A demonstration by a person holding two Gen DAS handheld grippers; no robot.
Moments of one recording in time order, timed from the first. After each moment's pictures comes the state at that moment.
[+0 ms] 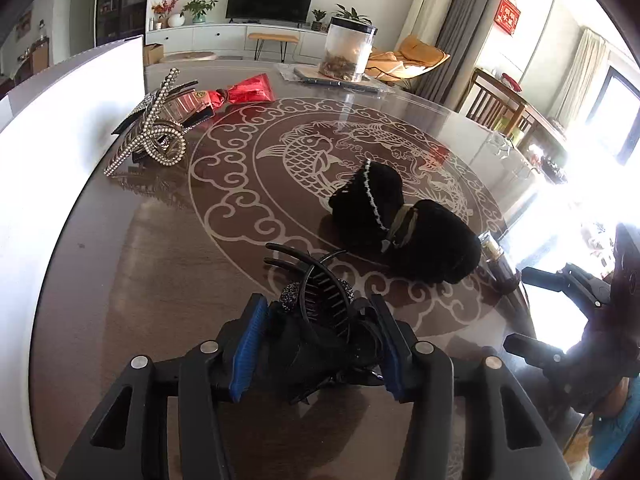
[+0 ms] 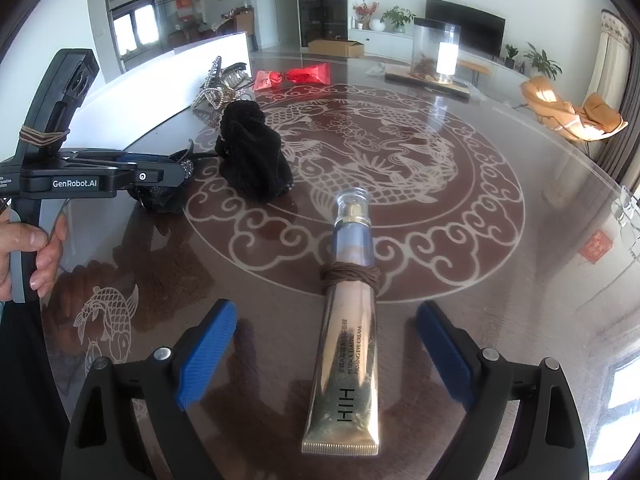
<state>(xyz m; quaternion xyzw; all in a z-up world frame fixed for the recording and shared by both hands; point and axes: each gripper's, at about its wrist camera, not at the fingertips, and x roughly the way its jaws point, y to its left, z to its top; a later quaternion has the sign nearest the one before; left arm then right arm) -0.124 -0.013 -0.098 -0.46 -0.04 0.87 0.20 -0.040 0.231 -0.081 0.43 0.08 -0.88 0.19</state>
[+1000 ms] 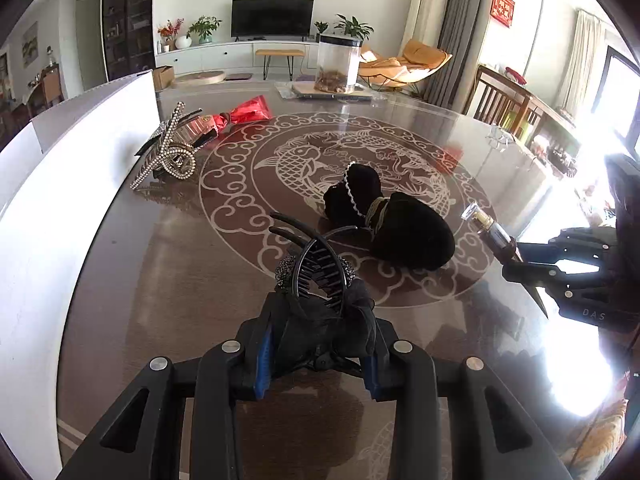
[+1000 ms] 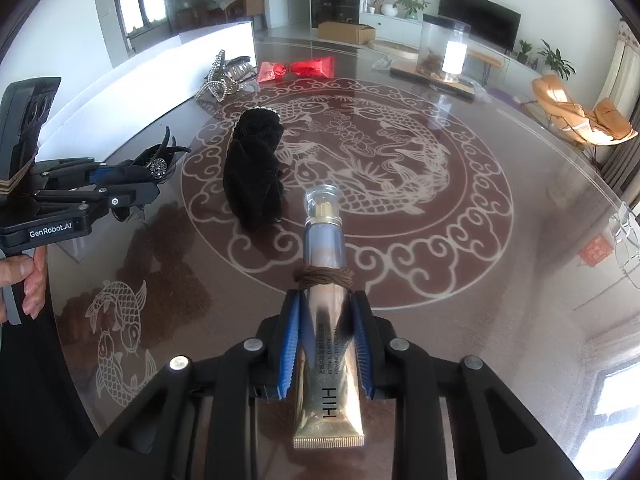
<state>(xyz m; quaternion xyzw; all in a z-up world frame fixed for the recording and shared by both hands) -0.057 -0.003 -0.065 -0.42 0.01 0.89 0.17 -0.048 0.240 -0.051 0.46 0.10 -0.86 0.20</state>
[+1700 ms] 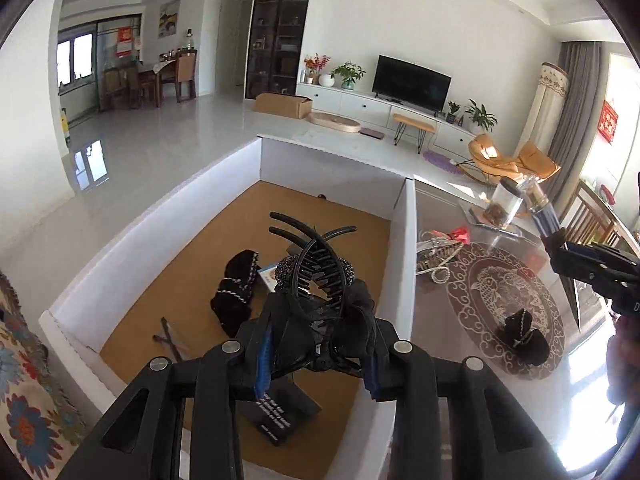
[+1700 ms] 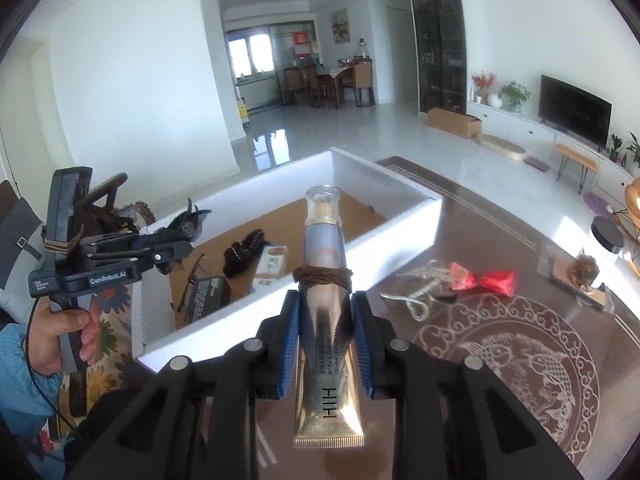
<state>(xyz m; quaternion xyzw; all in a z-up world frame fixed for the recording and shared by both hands) -0.028 -0.275 0.040 -0.36 -0.09 0.93 -0.05 -0.090 -0.010 0.105 0.33 0.08 -0.85 0.41</state>
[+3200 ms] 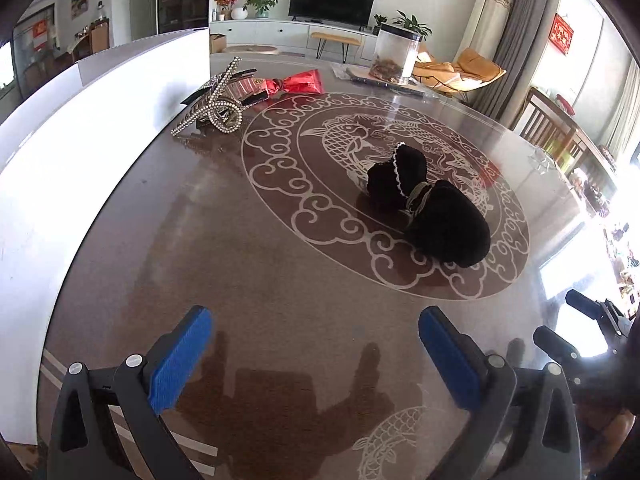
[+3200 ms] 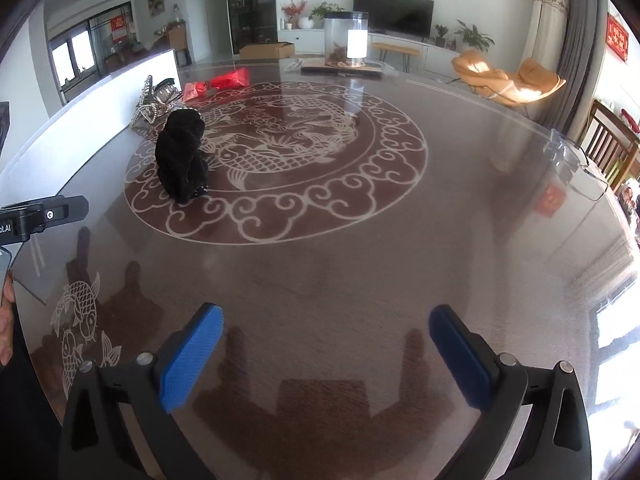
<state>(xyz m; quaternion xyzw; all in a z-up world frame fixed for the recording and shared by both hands) -0.053 0.006 -0.089 -0.47 -0.04 0.88 0.08 -0.006 0.279 -0.082 0.45 0.04 -0.89 0.08</state>
